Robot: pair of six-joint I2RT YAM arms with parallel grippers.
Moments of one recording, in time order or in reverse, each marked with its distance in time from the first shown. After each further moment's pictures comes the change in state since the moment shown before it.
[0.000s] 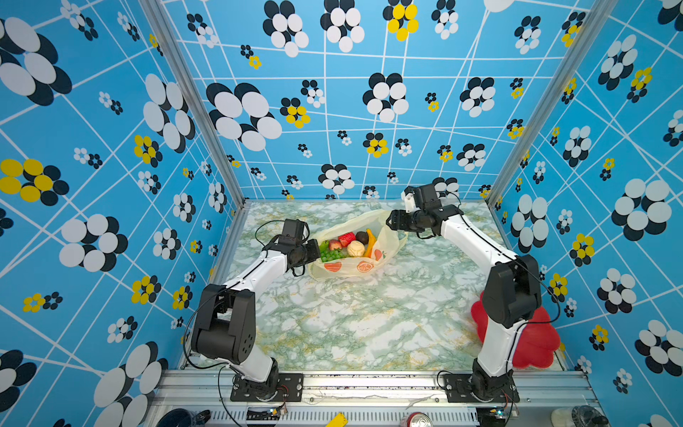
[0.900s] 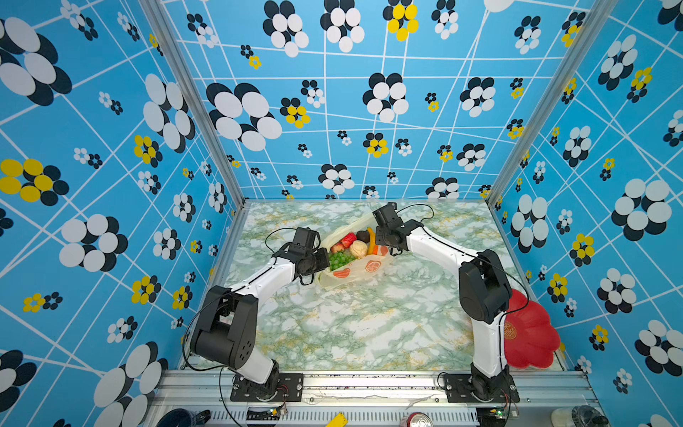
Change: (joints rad) left arm -0.082 -0.023 -0.080 0.040 -0.009 -0.064; right arm 0.205 0.200 0.033 0.031 0.492 0.178
